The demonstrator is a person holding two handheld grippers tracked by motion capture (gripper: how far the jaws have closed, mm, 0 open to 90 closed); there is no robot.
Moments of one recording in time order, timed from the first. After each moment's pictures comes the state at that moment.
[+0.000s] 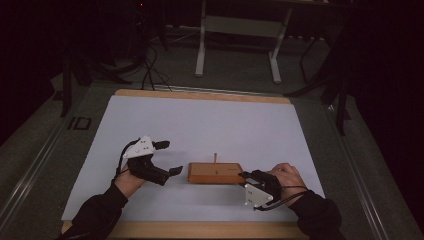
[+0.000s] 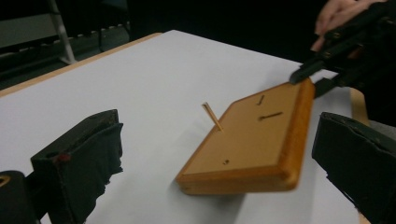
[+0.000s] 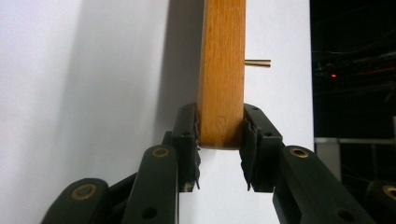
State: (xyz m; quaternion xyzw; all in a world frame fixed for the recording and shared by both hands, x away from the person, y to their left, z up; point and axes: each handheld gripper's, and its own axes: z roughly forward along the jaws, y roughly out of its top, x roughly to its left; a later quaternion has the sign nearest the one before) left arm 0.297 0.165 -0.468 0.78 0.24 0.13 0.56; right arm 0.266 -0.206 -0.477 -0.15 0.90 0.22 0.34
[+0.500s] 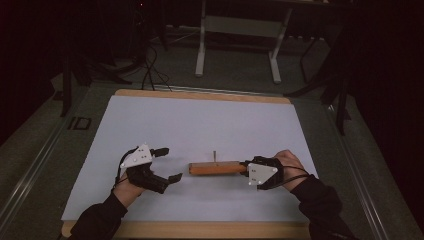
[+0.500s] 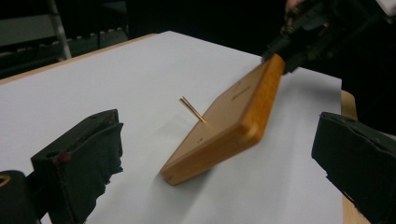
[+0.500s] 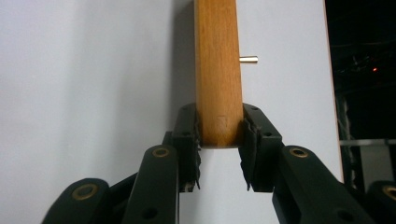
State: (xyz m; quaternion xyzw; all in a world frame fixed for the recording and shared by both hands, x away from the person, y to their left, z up) left arm 0.280 0.163 -0.482 0.77 0.25 0.13 0.57; right arm 0.308 -0.211 -0.454 -0.13 0.92 0.25 0.27
